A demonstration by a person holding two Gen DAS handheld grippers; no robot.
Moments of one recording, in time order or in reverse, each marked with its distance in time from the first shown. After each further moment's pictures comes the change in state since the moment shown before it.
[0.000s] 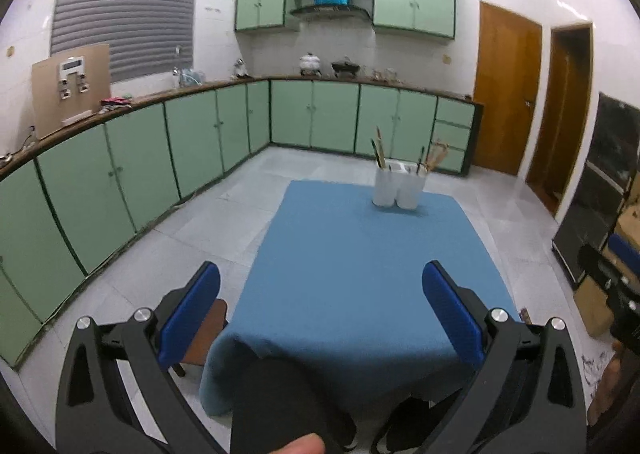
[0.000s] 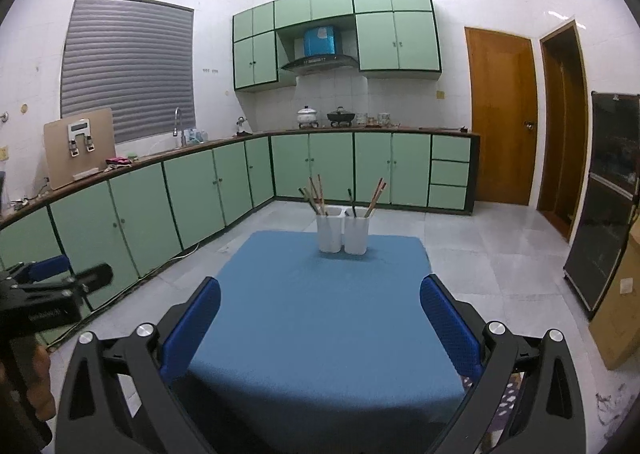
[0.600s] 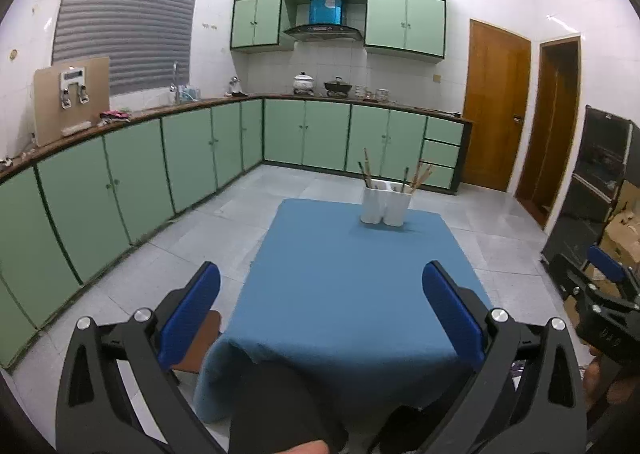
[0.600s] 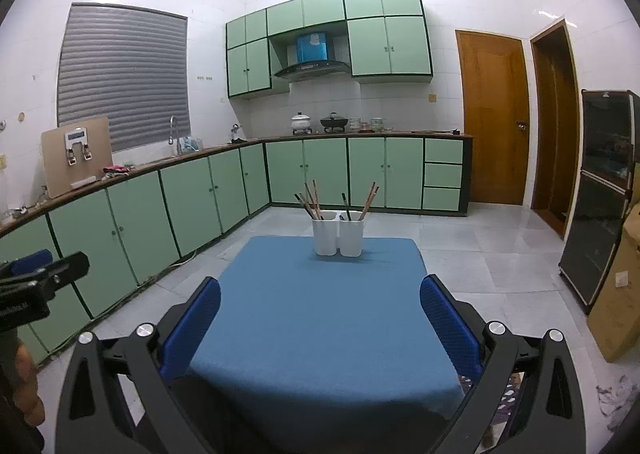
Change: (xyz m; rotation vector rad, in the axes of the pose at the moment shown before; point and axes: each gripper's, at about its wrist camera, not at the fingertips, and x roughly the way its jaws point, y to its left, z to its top) left arm -0.036 -0.008 -0.002 -0.010 -0.047 -0.061; right arm -0.015 0.000 -0.001 0.007 -0.035 -0.045
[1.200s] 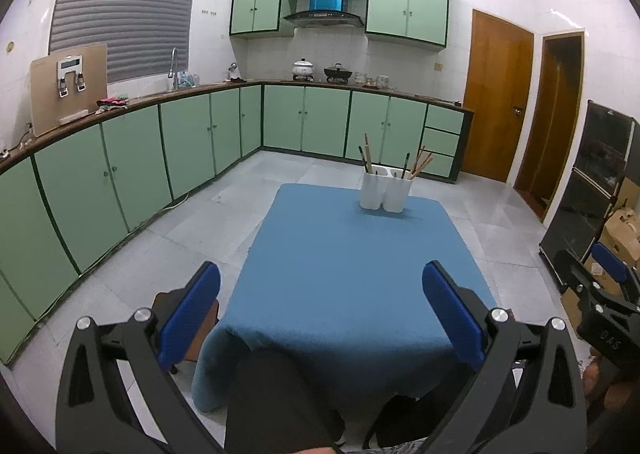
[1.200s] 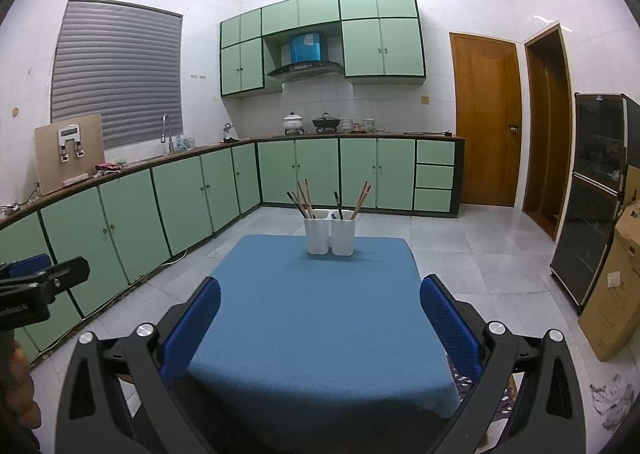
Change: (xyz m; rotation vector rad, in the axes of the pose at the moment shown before) left arm 0.008 0.003 -0.010 -0.004 0.045 0.014; right arm -0.004 0.003 -0.008 -0.003 0.000 -0.023
